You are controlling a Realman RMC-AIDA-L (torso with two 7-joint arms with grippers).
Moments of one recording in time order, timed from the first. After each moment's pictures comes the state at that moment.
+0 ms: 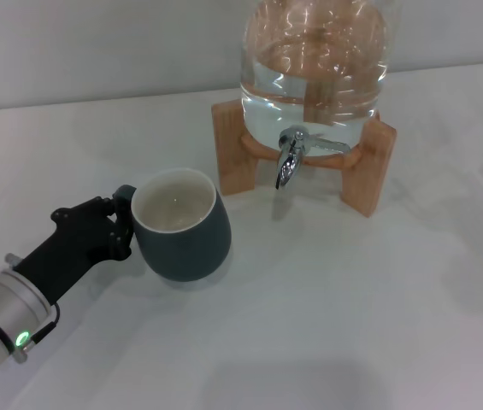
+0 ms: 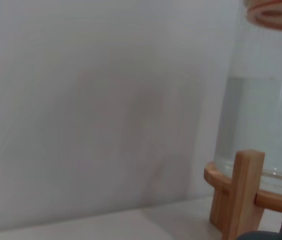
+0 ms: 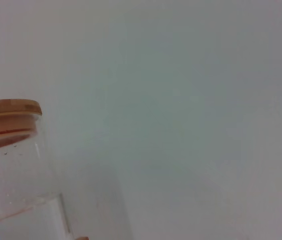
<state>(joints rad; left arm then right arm) -0.46 -2.10 -1.31 -0.26 0.30 -1.03 2.49 0.18 2.00 -0.57 -0.49 1.91 1.38 -2.06</state>
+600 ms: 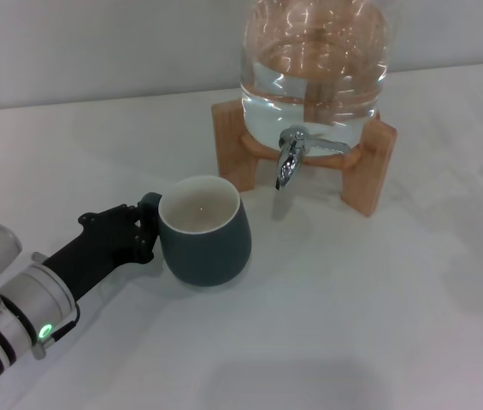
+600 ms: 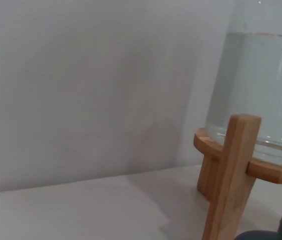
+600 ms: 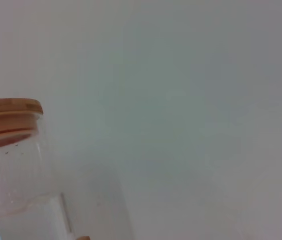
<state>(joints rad) -0.48 -2.10 -1.22 -0.33 0.30 -0.89 2.40 0.19 2.00 -0.57 -0.48 1.91 1.38 -2.06</state>
